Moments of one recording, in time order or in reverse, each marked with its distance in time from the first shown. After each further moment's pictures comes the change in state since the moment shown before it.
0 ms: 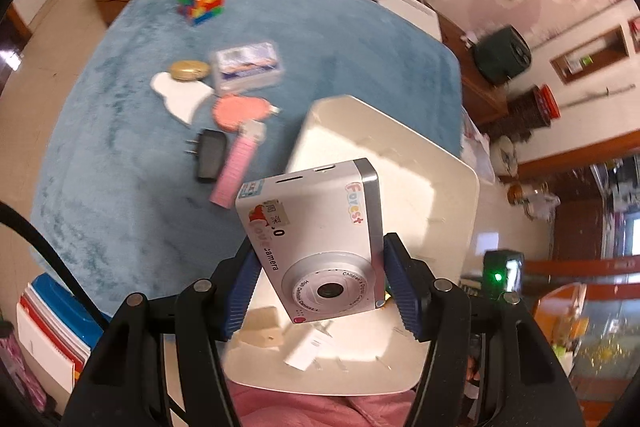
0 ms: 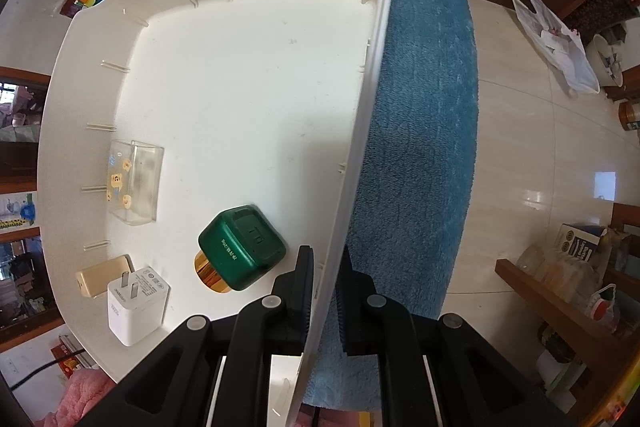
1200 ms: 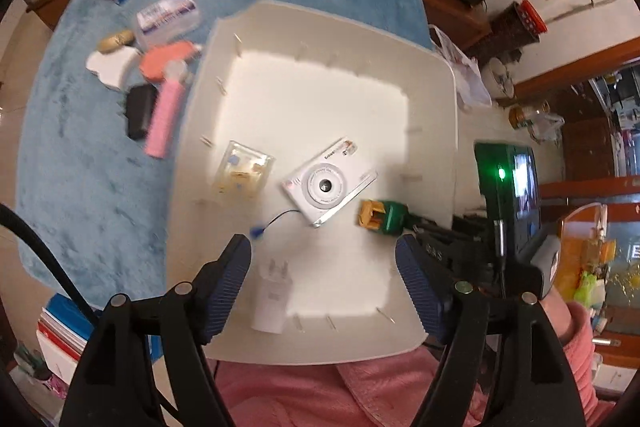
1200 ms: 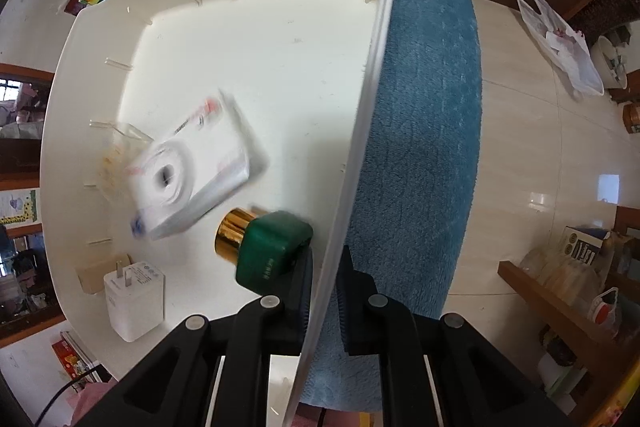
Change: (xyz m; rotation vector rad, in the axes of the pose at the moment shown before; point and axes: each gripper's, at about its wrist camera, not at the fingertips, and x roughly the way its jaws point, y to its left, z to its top) left arm 0.038 -0.053 -0.041 0.195 0.139 0.022; right arm 0.001 -0.004 0.001 -0.006 0.001 0.018
